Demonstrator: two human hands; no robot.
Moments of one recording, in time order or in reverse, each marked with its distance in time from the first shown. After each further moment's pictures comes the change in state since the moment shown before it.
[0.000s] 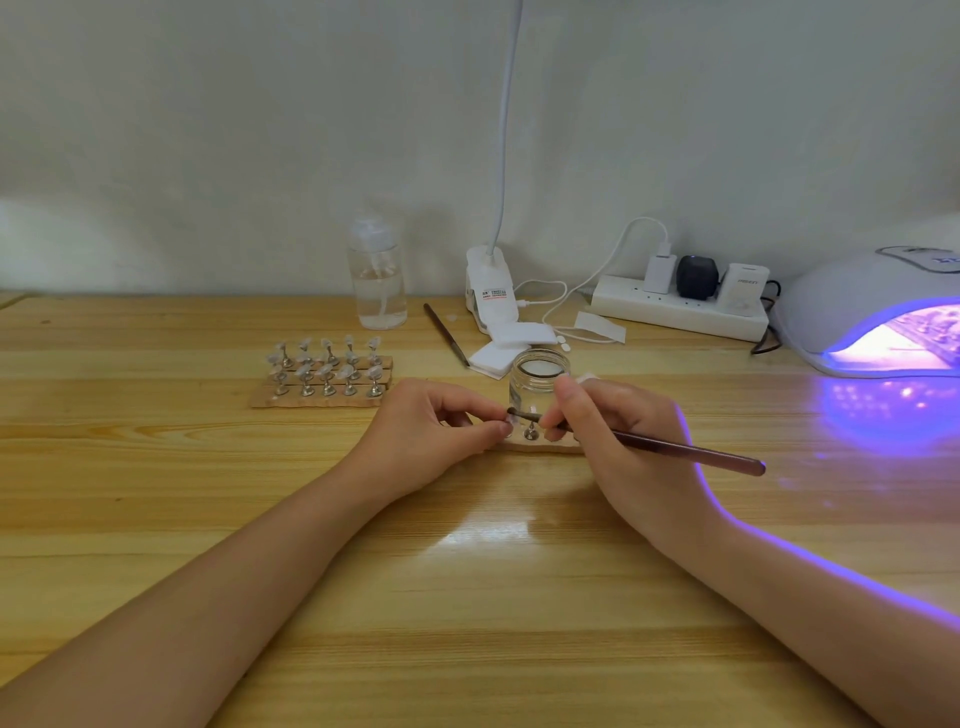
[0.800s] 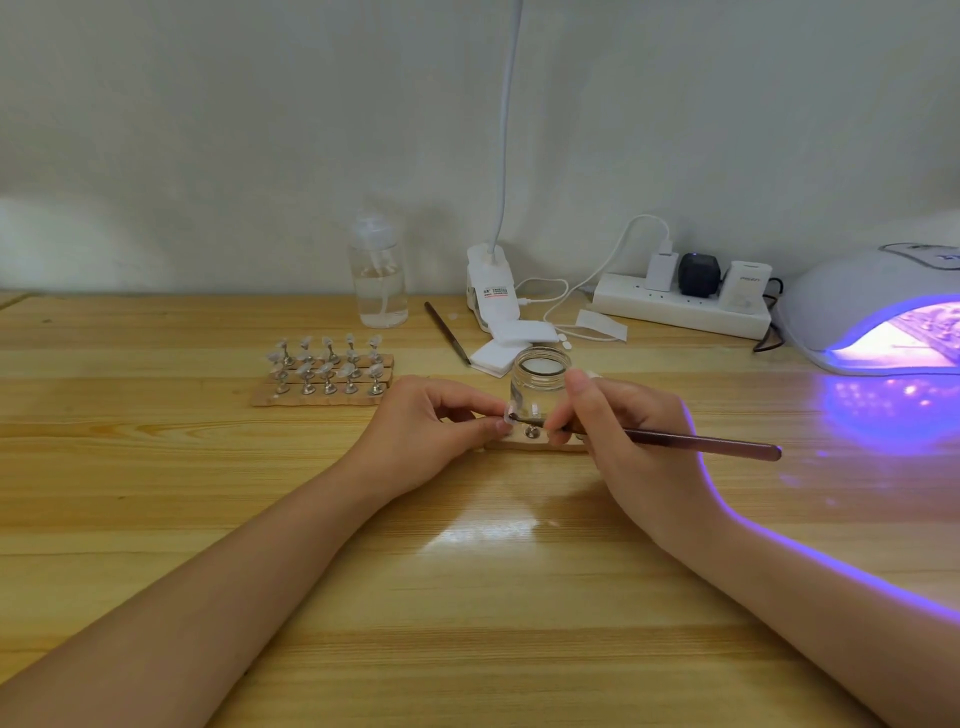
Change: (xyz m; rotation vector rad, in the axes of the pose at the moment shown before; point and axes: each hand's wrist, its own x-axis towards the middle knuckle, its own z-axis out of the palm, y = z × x) left_hand 0.003 -0.004 0.001 -0.080 0.003 0.027; right_hand -0.001 -0.004 0.000 0.160 -0.006 0.014
